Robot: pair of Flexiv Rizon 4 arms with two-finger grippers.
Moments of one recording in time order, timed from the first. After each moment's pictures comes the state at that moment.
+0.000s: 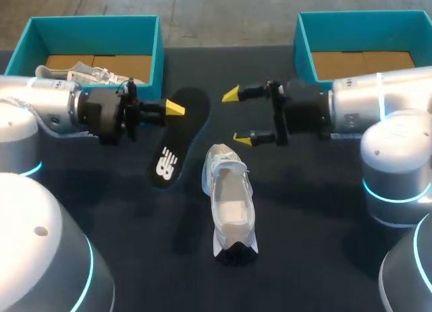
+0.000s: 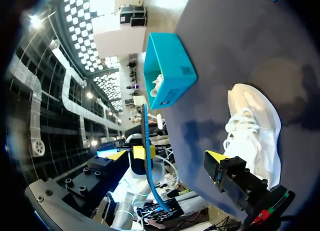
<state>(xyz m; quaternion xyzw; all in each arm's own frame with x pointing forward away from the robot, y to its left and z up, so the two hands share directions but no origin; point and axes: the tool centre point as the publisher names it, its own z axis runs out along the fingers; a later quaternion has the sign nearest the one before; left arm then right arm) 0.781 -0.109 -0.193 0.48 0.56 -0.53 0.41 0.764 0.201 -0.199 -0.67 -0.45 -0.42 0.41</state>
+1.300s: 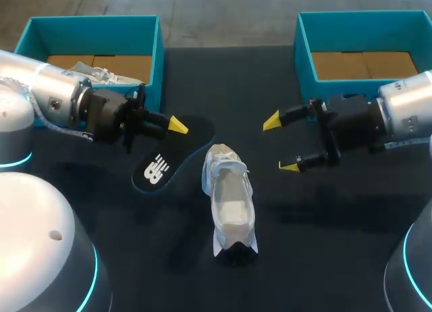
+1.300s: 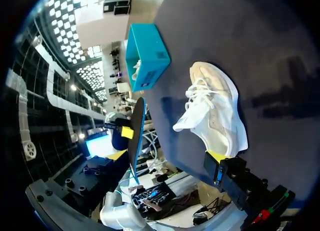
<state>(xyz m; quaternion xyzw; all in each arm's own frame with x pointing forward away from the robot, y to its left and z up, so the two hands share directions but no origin) 0.731 -0.117 -0.198 0.47 0.61 -0.58 0.25 0.690 0.128 -0.199 -0.68 -0.49 -0.33 0.43</state>
